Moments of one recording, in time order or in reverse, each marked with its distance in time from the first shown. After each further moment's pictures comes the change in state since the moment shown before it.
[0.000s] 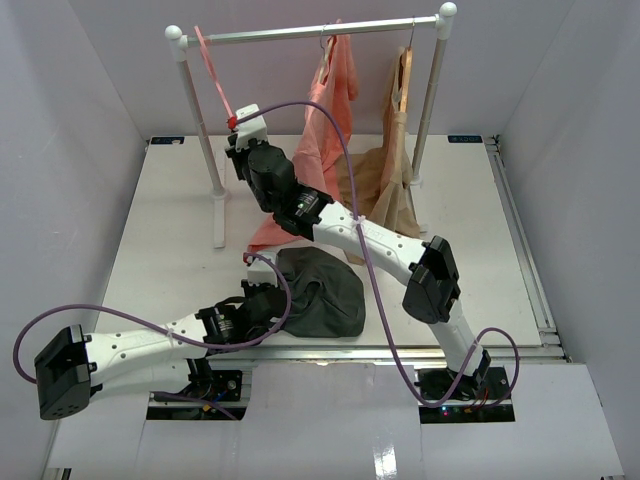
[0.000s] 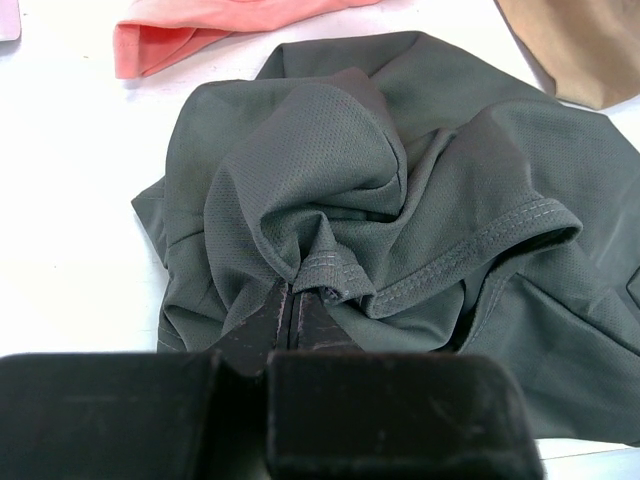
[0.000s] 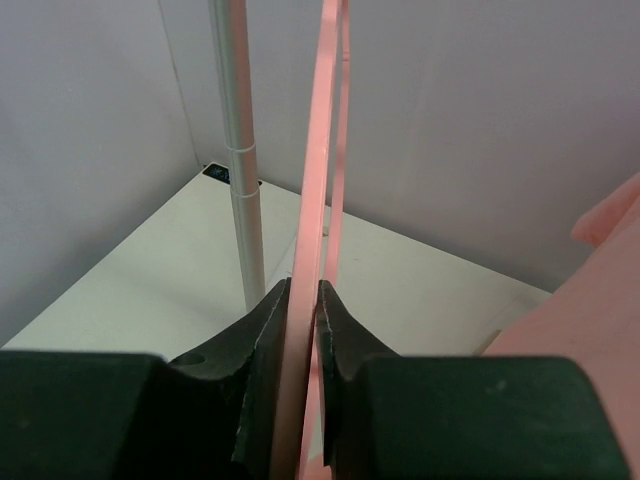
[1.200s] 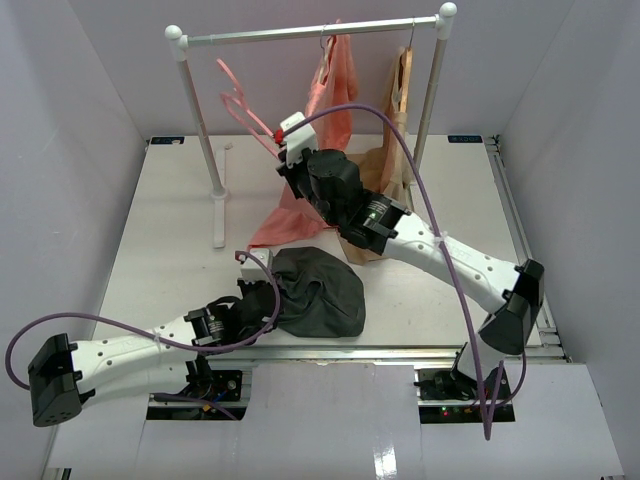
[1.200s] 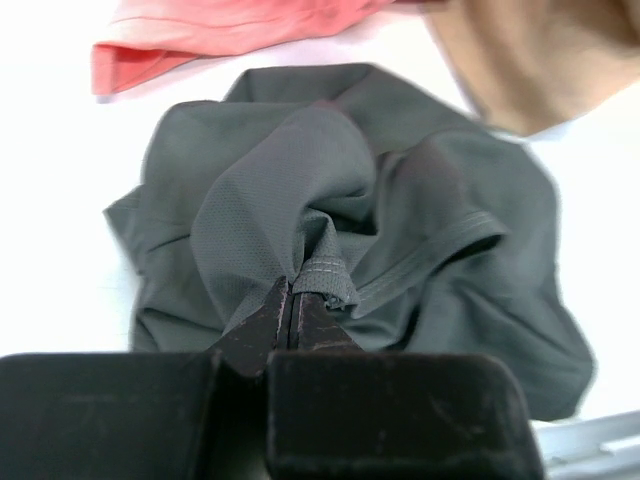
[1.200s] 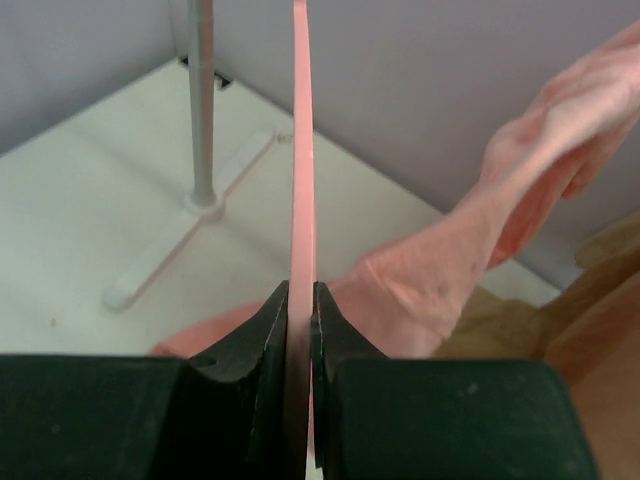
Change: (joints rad) left arm 0.003 -0.082 0.012 -0.009 0.030 -0.017; right arm -0.028 -0.481 -0.419 -0.234 -0.109 -0.088
